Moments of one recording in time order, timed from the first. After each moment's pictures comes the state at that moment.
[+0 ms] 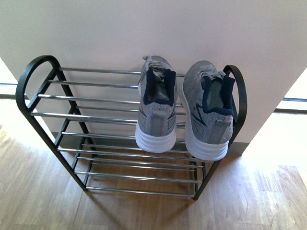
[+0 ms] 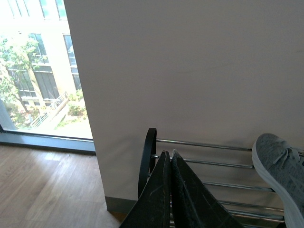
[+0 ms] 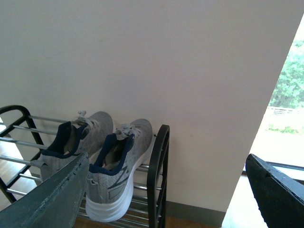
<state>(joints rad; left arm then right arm) 0.00 0.92 0.10 0.81 0.00 -0.01 0.00 0.01 0.02 0.00 0.00 0.00</state>
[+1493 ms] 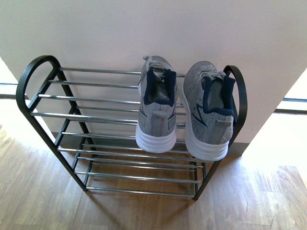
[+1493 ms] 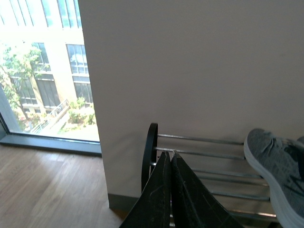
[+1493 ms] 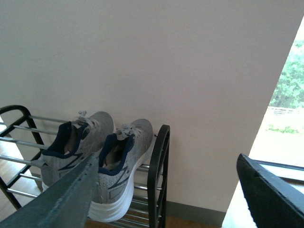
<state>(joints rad) 0.00 0.15 0.01 0.14 0.00 -0.01 0.00 0.01 0.02 0.00 0.00 0.00</state>
